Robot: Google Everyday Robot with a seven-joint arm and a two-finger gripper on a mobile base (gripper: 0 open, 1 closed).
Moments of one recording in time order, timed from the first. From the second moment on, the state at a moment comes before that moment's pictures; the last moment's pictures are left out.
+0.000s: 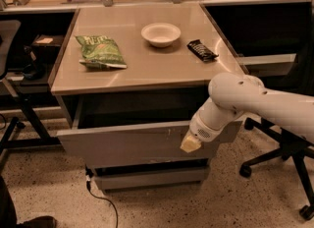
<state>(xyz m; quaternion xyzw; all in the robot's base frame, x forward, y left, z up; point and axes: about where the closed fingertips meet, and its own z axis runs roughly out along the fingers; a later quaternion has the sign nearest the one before) 0.510 -0.105 0.643 -0.53 0.83 0.14 0.12</state>
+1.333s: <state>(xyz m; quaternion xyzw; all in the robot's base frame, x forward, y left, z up) 0.510 -0.104 0.643 -0.53 0.83 0.14 0.12</state>
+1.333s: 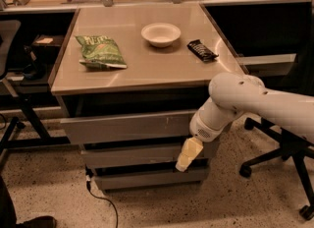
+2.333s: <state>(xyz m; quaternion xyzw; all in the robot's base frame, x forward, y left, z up) 0.510 -0.104 0.643 -0.53 0.83 0.14 0.12</state>
